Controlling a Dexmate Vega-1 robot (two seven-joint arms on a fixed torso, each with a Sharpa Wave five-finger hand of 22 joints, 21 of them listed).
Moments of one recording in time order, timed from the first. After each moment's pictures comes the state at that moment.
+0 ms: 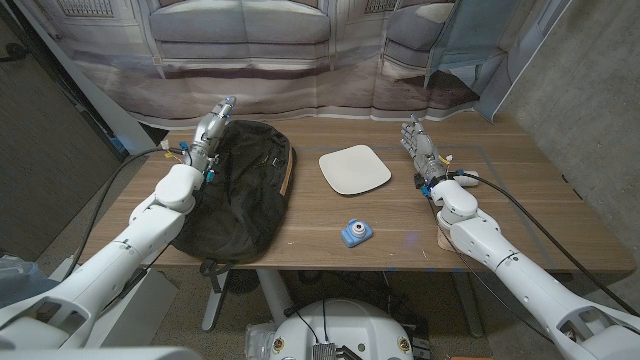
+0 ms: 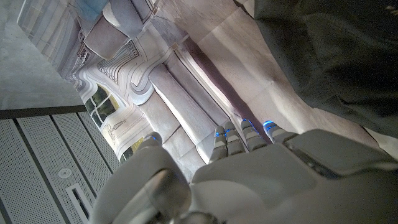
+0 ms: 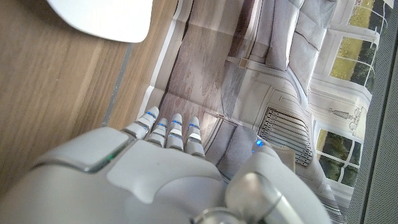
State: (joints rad) left arm 0.86 0.70 0.30 -1.38 -0.35 -0.37 0.16; left_hand 0.33 -0.03 0.17 0.09 0.40 0.03 0.00 0.22 0.18 0.04 -0.06 0.23 0.18 -0.02 -0.03 0.20 0.18 -0.13 -0.03 0.20 0.18; right arm -0.88 -0.49 -0.41 -1.44 0.54 0.25 -0.14; right_hand 0.11 -0.06 0.15 0.05 0.31 0.15 0.03 0.21 0.18 0.09 0.09 0.24 0.18 -0.03 0.04 0.20 0.18 0.04 -0.04 0.23 0.18
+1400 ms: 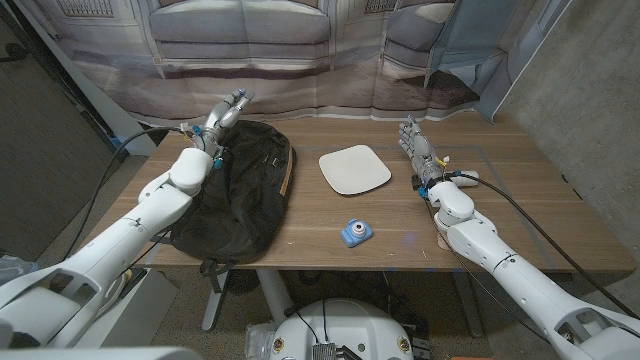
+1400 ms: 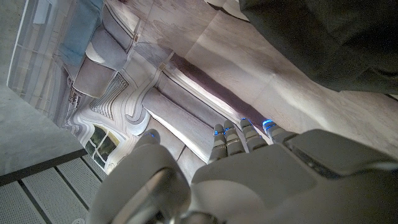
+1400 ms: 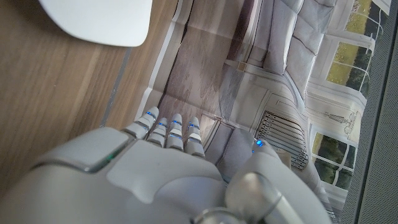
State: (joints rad) left arm 0.73 0.71 0.40 -1.37 -0.13 -0.24 0.24; left_hand 0.35 -0.03 0.17 0.08 0.42 0.05 0.00 0.22 0.18 0.07 -0.07 0.23 0.18 0.00 -0.03 0.20 0.18 -0.12 -0.03 0.20 0.18; right arm -0.89 -0.48 -0.42 -1.44 0.51 0.25 -0.16; right_hand 0.11 -0.05 0.15 0.05 0.31 0.15 0.03 0.21 0.18 0.09 0.09 0.24 0.18 -0.02 0.04 0.20 0.18 0.04 -0.04 0.22 0.18
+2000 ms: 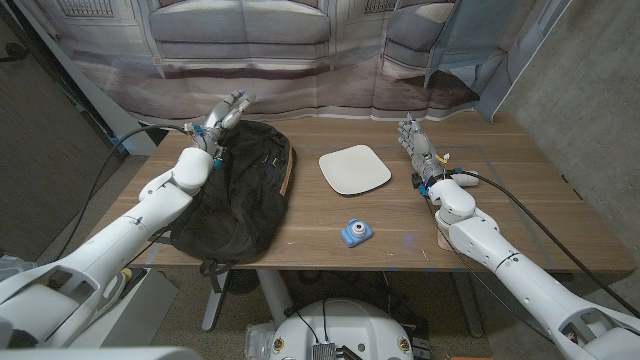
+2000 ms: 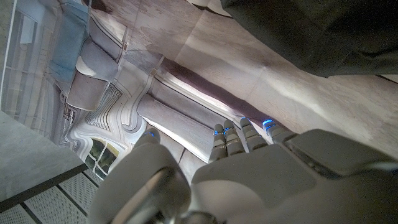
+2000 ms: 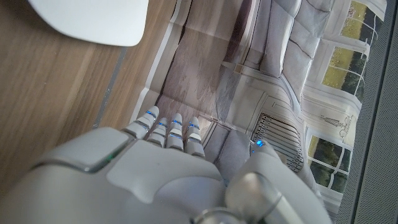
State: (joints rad) left arm 0.72 0.73 0.42 -1.38 -0.05 -0.19 0.31; left_hand 0.37 -0.03 0.17 0.08 0.43 0.05 0.00 0.22 0.18 0.07 -0.07 0.23 0.18 0.00 -0.03 0.20 0.18 -0.12 -0.03 0.20 0.18; right arm -0.89 -0.50 -0.42 -1.48 0.51 0.23 -0.16; right_hand 0.11 -0.05 0.15 0.05 0.31 0.15 0.03 0.21 0.18 0.09 0.09 0.24 0.18 -0.02 0.04 0.20 0.18 0.05 -0.04 0.22 0.18
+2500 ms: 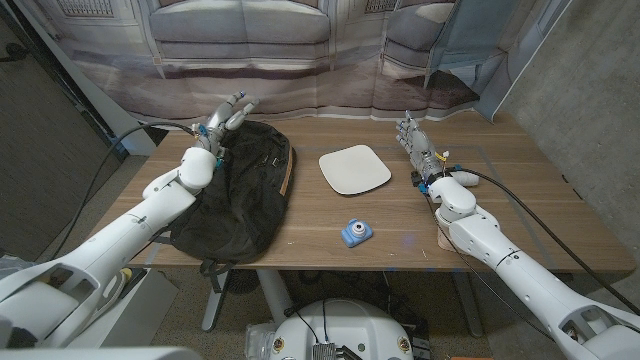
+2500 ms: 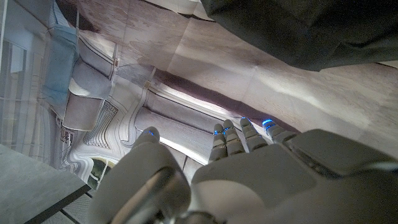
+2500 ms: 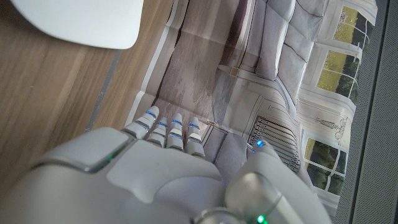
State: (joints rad) left arm 0.69 0.74 0.46 -1.40 0.05 -0.11 0.35; left_hand 0.38 -0.03 0.17 0.07 0.43 0.06 -0.01 0.22 0.18 0.07 -0.07 0.23 0.18 0.01 -0.03 0.20 0.18 -0.12 -0.03 0.20 0.18; right arm -0.88 -0.50 -0.42 -1.48 0.52 0.23 -0.14; right_hand 0.11 -0.05 0.14 0.05 0.31 0.15 0.03 0.21 0.18 0.09 0.09 0.24 0.18 -0.02 0.04 0.20 0.18 0.05 -0.04 0.21 0.18
